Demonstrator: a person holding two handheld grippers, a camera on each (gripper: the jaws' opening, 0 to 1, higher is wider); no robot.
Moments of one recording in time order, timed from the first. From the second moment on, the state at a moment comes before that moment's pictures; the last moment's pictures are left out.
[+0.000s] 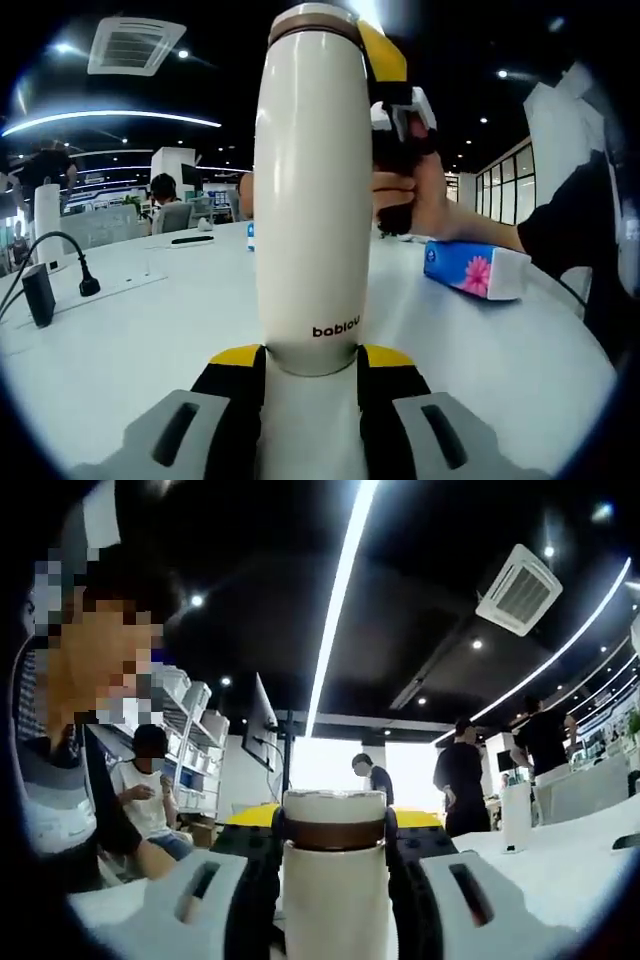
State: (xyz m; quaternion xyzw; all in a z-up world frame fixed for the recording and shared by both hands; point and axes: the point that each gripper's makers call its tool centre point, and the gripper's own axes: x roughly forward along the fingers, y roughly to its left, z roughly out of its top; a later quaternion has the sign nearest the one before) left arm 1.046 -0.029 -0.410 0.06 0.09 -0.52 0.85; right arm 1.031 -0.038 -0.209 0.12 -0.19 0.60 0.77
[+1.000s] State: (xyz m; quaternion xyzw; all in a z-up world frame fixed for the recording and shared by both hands) left arm 1.035 -0.036 -0.410 0.06 0.08 -0.52 0.84; right arm 1.038 -0.030 -0.230 0.02 -0.17 0.52 0.84
